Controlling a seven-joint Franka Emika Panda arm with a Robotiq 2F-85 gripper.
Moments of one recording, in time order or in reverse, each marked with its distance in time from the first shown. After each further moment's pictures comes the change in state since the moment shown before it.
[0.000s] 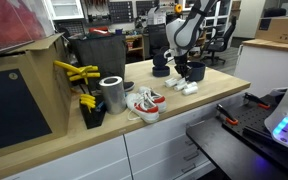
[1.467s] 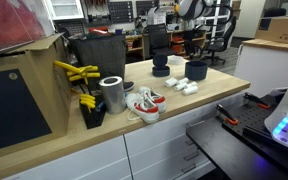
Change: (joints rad) arm -0.113 -0.155 -0.061 0.128 0.332 -0.167 0.090
